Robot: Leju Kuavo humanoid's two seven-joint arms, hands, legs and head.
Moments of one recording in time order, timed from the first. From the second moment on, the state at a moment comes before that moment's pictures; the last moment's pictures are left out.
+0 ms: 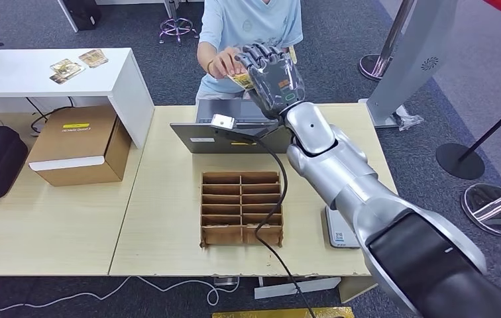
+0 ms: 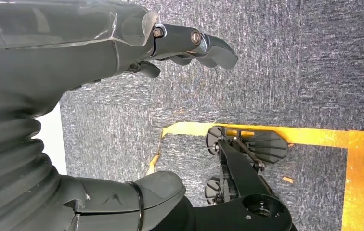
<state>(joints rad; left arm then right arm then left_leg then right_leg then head) -0.04 -0.11 0.28 -0.21 -0.20 0.09 -0.04 -1.13 0.14 0.70 -0.45 1.20 -0.55 0.05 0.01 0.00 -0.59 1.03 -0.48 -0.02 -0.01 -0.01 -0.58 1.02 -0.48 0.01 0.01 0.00</state>
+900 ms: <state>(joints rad) -0.04 -0.11 0.29 -0.21 -0.22 0.09 -0.04 -1.13 0.11 0.48 -0.45 1.05 -0.56 -0.02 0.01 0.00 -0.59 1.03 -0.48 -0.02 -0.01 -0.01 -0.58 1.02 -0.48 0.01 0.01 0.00</state>
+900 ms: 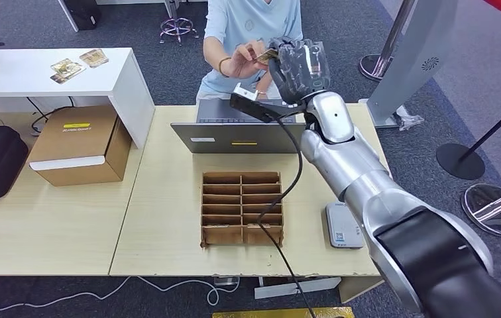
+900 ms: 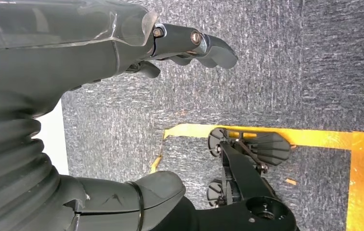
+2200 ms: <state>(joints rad) -0.03 -0.11 0.39 -0.21 -0.20 0.09 -0.02 -0.96 -0.44 0.04 -0.60 0.05 0.51 -0.16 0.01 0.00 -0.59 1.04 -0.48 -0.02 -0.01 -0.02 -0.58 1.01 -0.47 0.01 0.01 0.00</state>
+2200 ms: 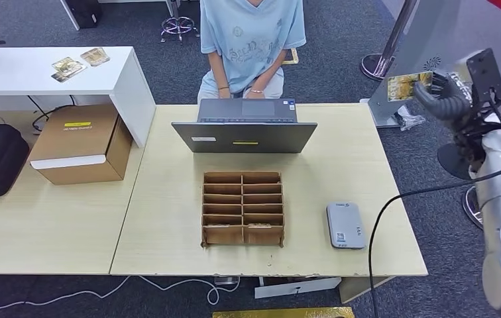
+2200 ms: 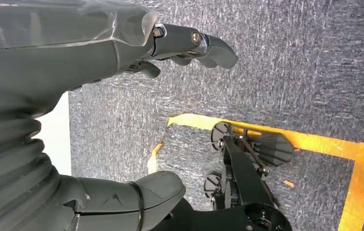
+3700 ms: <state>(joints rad) -0.02 -0.10 0.41 -0.21 -0.23 0.06 -0.02 0.07 -0.65 -0.01 -1.55 -0.36 0.45 -0.01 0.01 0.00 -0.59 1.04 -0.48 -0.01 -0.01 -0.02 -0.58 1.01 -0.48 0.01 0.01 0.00</state>
